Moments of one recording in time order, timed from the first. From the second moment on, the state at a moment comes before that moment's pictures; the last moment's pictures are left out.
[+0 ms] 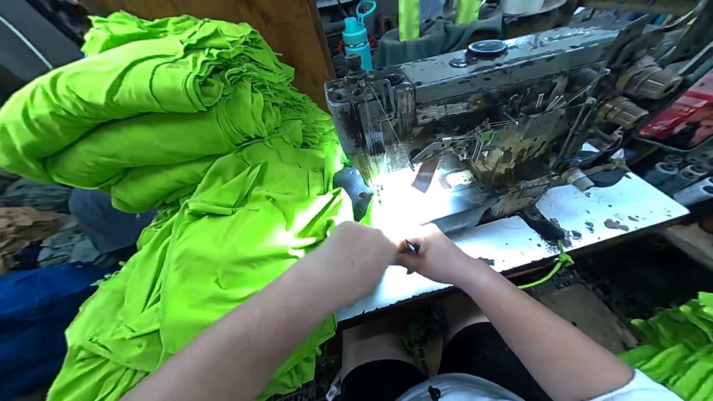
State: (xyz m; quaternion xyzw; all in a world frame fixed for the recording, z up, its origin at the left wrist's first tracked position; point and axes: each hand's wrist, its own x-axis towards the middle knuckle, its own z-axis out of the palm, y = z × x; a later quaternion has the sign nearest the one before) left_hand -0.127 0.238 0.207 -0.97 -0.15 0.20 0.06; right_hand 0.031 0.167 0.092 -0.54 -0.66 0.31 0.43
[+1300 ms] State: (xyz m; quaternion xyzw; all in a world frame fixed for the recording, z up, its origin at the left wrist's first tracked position) left_hand -0.122 0.295 0.120 -0.93 -0.28 -0.23 0.01; right_hand 0.102 0.106 0.105 -0.45 -0.56 -0.05 0.69
